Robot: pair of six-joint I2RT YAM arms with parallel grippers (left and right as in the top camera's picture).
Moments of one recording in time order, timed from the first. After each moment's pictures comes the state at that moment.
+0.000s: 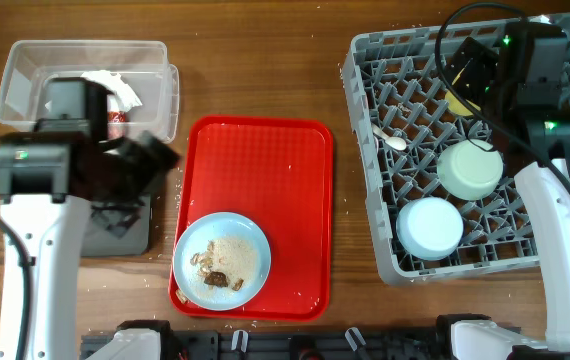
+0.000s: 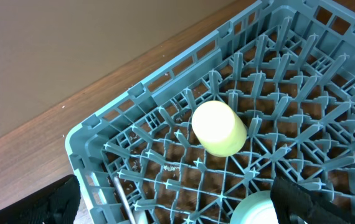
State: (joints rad) left arm -0.01 1.31 1.47 -1.51 0.15 -0.90; right arm 0.02 1.39 1.38 -0.70 0.22 0.48
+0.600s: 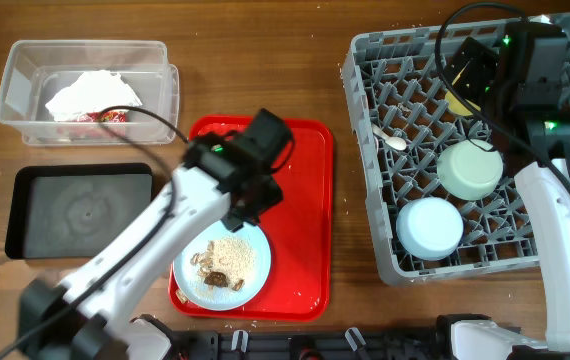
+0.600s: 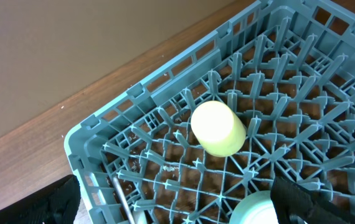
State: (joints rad) left arm -0.64 1.54 1.29 -1.21 -0.01 -1.22; right arm 0.02 1.39 1.38 -0.70 0.23 0.48
